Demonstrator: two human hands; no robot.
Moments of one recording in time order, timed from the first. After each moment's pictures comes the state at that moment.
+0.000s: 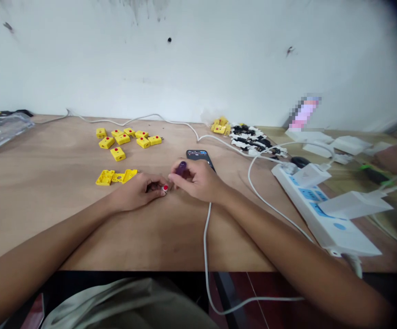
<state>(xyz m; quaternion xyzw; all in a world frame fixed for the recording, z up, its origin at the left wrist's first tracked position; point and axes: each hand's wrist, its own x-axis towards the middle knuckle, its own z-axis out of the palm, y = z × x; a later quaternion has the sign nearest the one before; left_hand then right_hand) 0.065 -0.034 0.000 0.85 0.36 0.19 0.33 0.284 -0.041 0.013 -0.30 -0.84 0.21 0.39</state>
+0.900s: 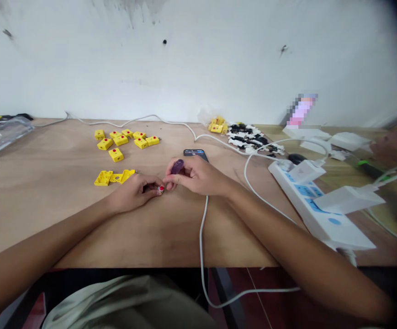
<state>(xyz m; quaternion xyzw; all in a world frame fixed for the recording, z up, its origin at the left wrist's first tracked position) 0.064 -0.039 -0.002 0.86 0.36 0.20 0.31 0.288 -0.041 0.033 -0.26 -0.81 0.41 0.33</state>
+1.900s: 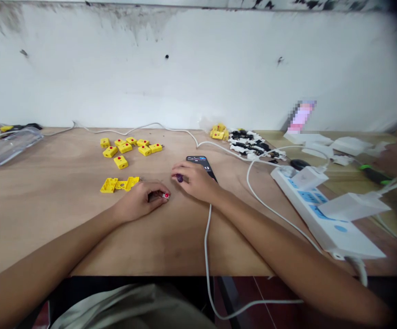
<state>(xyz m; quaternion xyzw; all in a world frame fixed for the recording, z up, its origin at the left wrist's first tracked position) 0.065 -0.040 -0.010 0.87 0.34 0.25 0.27 0.289 -0.013 -0.004 -0.35 -0.87 0.08 0.33</state>
